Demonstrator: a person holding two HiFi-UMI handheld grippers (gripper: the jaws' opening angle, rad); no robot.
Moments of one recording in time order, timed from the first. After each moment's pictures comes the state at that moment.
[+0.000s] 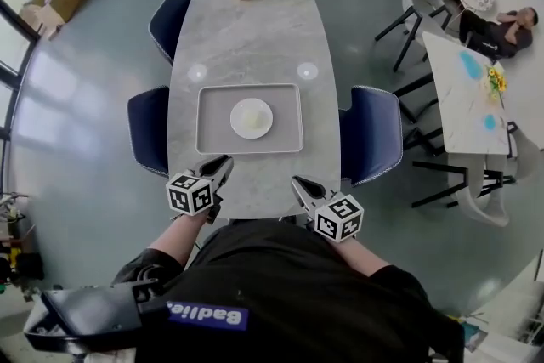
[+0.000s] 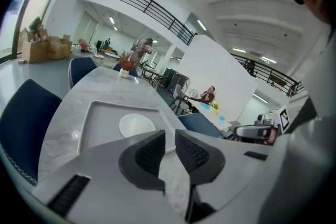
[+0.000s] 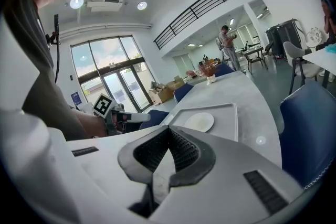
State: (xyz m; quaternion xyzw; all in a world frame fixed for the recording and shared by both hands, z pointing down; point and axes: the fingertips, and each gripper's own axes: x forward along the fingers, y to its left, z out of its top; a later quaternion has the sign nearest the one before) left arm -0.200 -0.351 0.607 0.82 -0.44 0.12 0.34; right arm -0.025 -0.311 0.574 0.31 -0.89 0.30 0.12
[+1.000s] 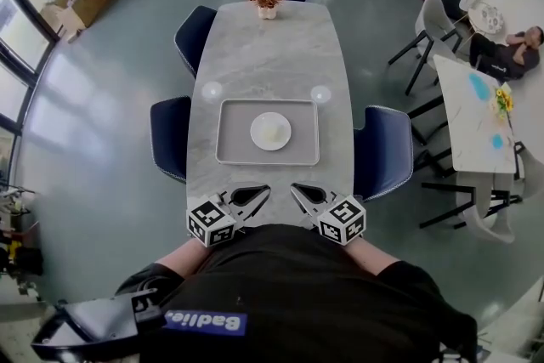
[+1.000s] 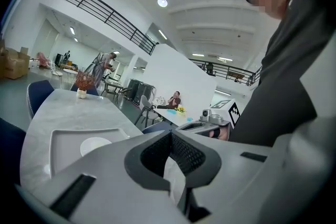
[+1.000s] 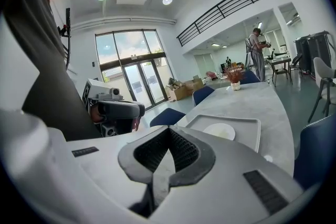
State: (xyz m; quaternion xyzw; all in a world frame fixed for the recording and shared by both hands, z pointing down) left arm -0.135 -0.285 0.505 0.93 -0.30 0.07 0.21; right arm -0.082 -0.300 0.538 0.22 -0.94 0.22 0.14
